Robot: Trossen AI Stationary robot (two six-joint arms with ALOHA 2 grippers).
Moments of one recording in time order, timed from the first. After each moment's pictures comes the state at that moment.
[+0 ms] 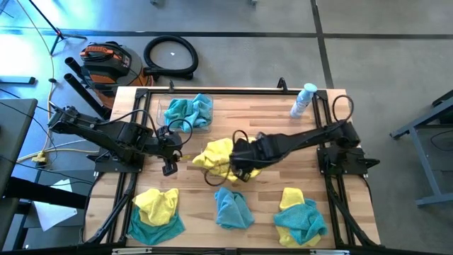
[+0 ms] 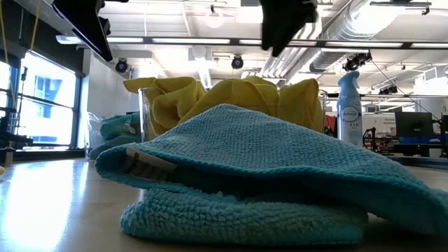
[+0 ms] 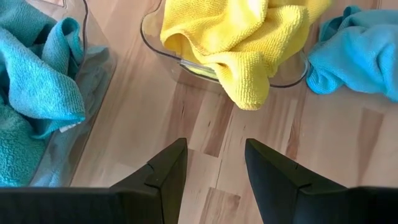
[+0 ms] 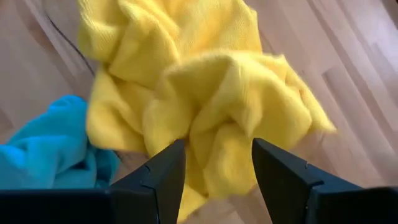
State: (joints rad) left arm -0.26 1.08 0.99 -0.98 -0.28 -0.49; right arm 0.24 1.88 1.82 -1.28 0.33 0.73
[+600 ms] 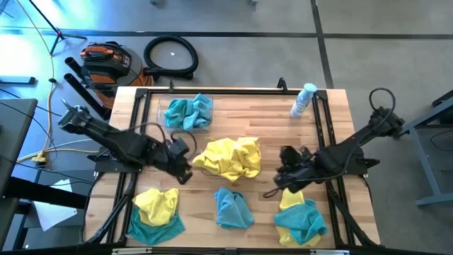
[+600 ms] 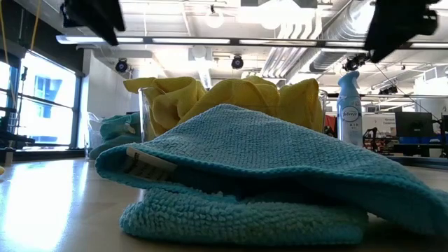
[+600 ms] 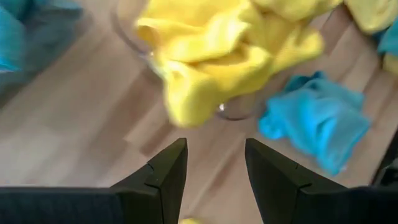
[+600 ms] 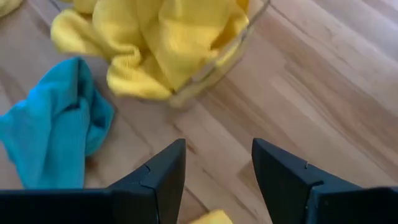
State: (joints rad) left arm -0.41 1.28 1.14 -0.97 -0.35 -1.04; right arm 0.55 1.32 1.11 -1.07 0.47 1.27
